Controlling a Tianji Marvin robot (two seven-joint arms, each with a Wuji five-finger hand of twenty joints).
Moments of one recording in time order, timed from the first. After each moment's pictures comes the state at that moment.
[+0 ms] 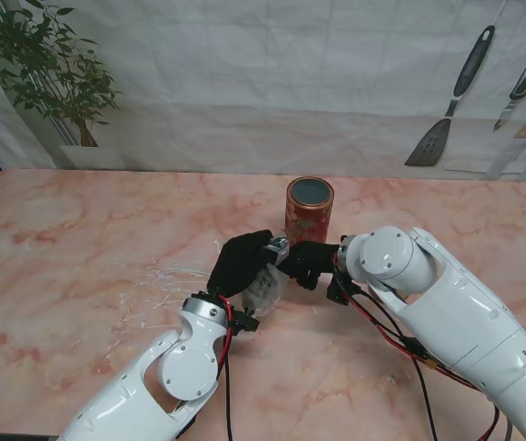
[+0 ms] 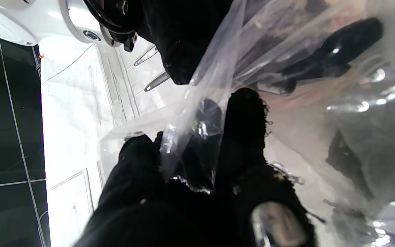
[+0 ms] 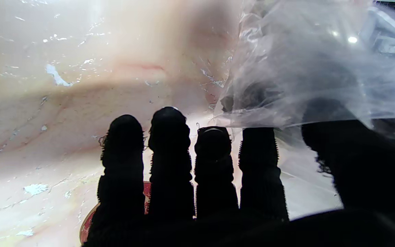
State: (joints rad) left arm 1.51 -1.26 -0.89 -1.61 0.34 -0.16 0.46; right arm -1.14 -1.04 0.91 -1.53 -0.10 0.38 0.61; left_hand 1.05 -0.04 -0.01 -0.07 0.88 0.15 1.26 1.02 1.16 0.12 1.05 0.51 1.10 0.17 1.01 0.55 1.23 -0.19 1.78 0.44; right_hand 0.30 -0.49 0.96 -0.16 0.77 -0.13 0.74 0.21 0.70 0.00 1.32 1.19 0.69 0.09 1.26 0.86 0.33 0.22 1.33 0.64
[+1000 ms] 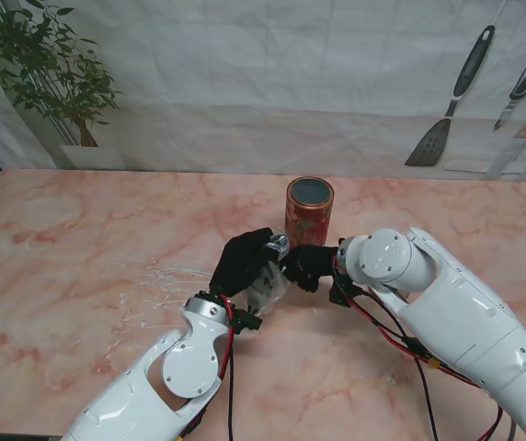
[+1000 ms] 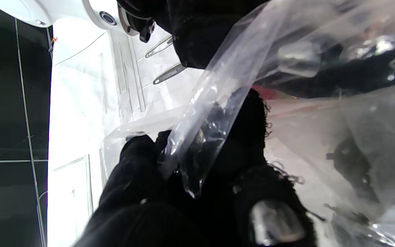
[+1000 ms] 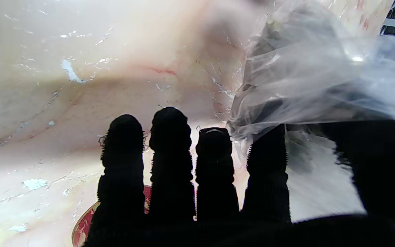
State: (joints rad) left arm 1.49 -1.27 -0.88 -1.57 0.25 -0.24 0.46; right arm -1.12 -1.03 0.88 -1.51 -0.15 0.31 0.64; left_hand 1.06 -0.04 -0.01 -0.06 0.87 0.16 1.26 1.01 1.15 0.12 1.02 0.51 1.10 0.17 1.01 0.53 1.23 -0.19 1.78 0.41; right_hand 0.25 -0.65 1.01 -0.17 0.70 -0.26 0.71 0.25 0.68 -0.01 1.32 1.21 0.70 0.08 1.27 0.86 0.34 0.22 1.33 0.64
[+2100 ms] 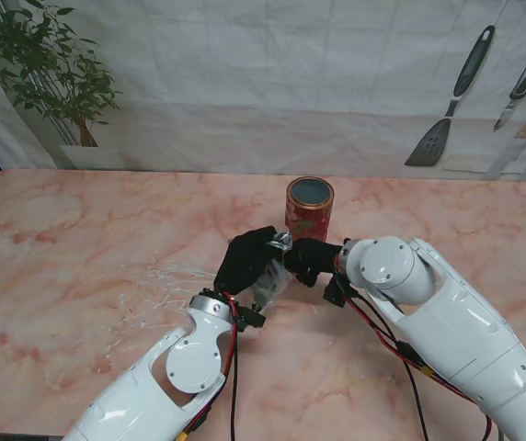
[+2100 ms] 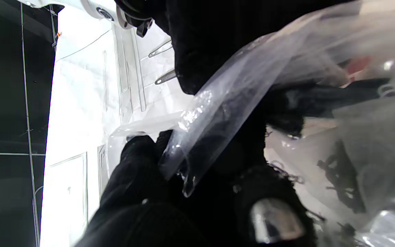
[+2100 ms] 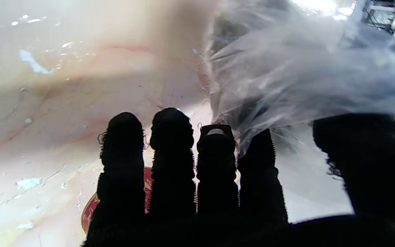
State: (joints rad) left arm 1.47 -1.29 -0.86 -1.53 0.21 -0.26 0.45; right arm -1.21 -1.06 0.96 -1.55 -0.10 0.37 0.50; left_hand 1.06 -0.04 -0.01 -0.06 0.86 0.17 1.25 1.02 1.15 0.13 1.00 0.51 1.10 0.17 1.01 0.52 1.23 -0.18 1.78 0.40; right_hand 0.24 -0.49 0.97 -0.15 0.75 -0.10 0.67 0.21 0.77 -0.04 1.35 1.21 0.76 0.06 1.31 0.85 0.39 0.22 1.36 0.64
